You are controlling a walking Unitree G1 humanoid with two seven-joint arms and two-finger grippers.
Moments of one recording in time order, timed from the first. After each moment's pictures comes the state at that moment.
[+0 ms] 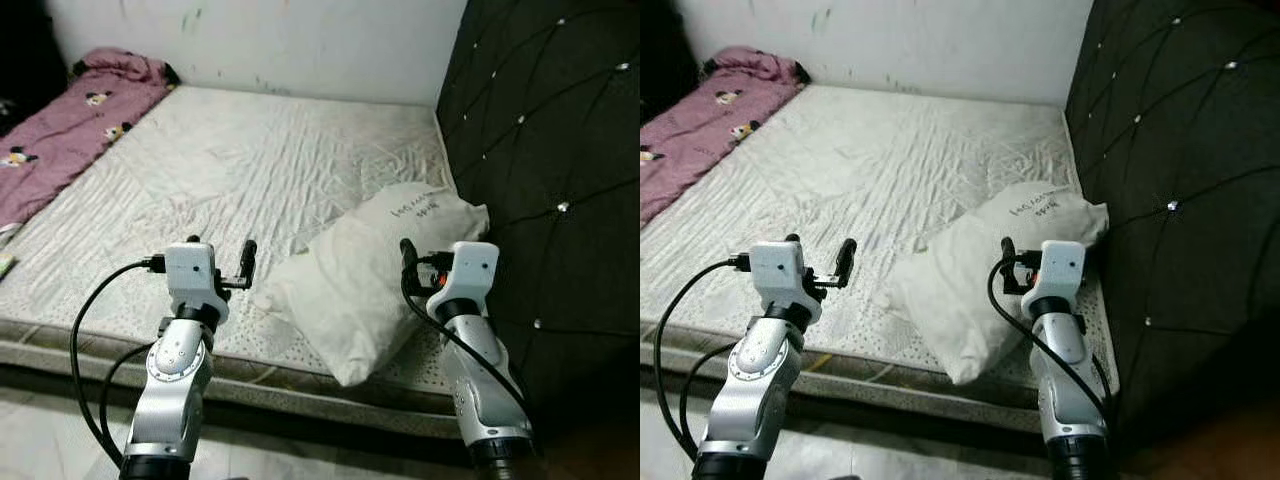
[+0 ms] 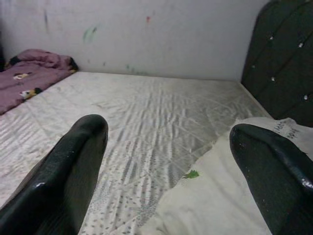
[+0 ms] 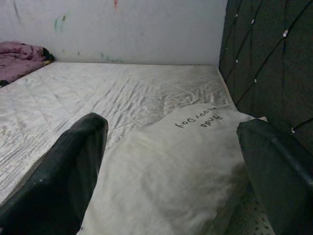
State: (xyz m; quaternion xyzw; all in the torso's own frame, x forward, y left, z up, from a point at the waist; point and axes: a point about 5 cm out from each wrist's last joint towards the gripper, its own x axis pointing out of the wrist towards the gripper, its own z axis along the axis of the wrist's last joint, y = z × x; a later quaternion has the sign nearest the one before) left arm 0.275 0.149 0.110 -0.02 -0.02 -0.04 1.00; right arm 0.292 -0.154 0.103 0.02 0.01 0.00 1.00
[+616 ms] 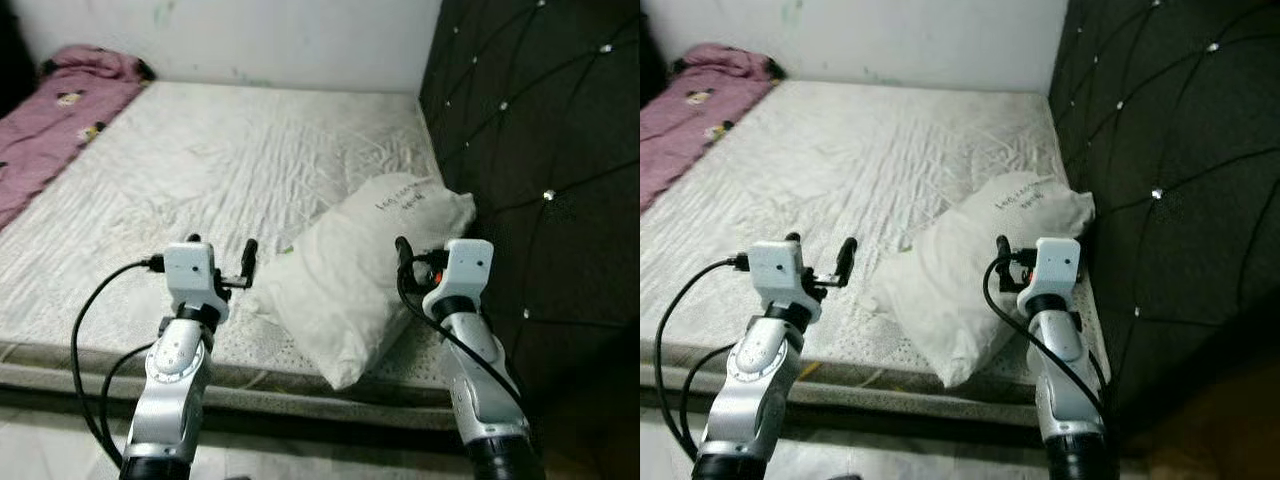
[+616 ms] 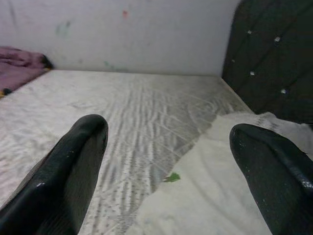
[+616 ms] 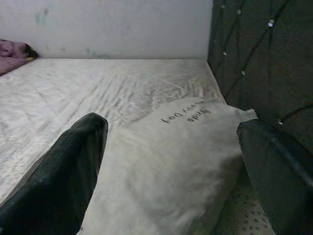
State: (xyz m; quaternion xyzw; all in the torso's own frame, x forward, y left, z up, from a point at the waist) left arm 0.275 0.145 0.112 -0.02 -0.03 -0.05 1.00; right arm 0.293 -0.152 0.105 0.02 0.00 0.00 1.00
